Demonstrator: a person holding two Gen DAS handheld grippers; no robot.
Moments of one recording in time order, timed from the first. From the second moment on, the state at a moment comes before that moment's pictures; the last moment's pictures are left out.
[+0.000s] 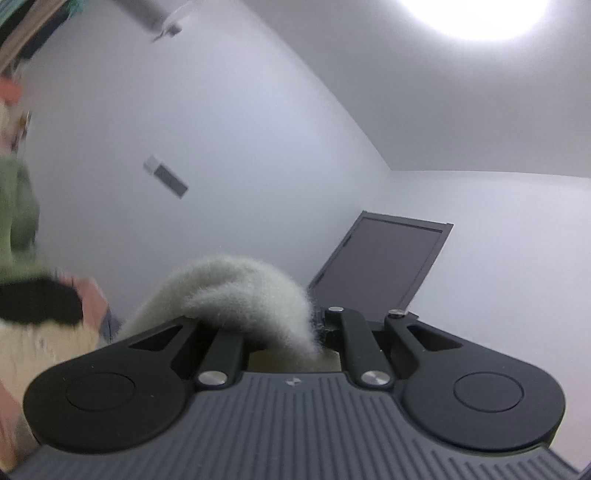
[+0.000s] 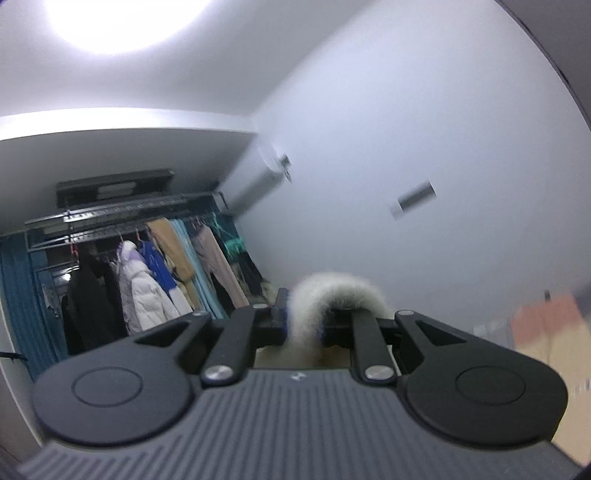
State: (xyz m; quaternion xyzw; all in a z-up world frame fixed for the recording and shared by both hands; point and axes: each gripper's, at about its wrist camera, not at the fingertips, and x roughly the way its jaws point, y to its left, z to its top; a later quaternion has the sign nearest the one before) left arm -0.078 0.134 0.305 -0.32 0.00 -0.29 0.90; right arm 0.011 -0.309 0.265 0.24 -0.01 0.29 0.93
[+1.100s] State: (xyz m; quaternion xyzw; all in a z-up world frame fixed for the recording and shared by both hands) left arm 0.481 0.089 0.023 -0.24 0.31 -0.13 0.91; right arm 0.480 -0.253 0.016 0.16 0.23 0.15 0.95
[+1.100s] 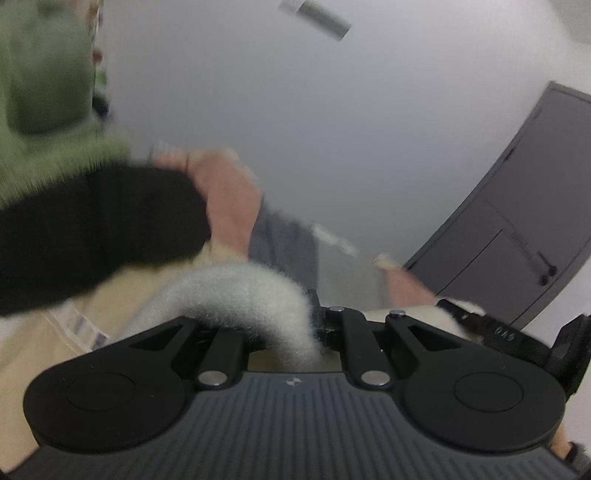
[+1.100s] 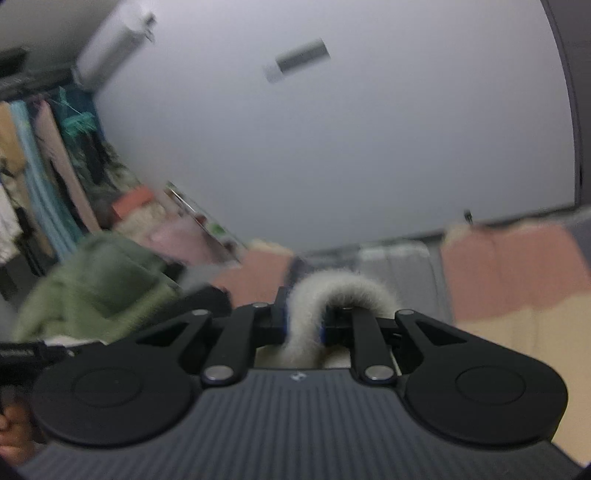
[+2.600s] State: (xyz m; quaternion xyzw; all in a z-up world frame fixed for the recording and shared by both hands) left arm 0.133 0.065 0.011 -0.11 0.31 -0.06 0.94; right arm 0.165 -0.215 -0.002 0.11 0.27 0.14 0.95
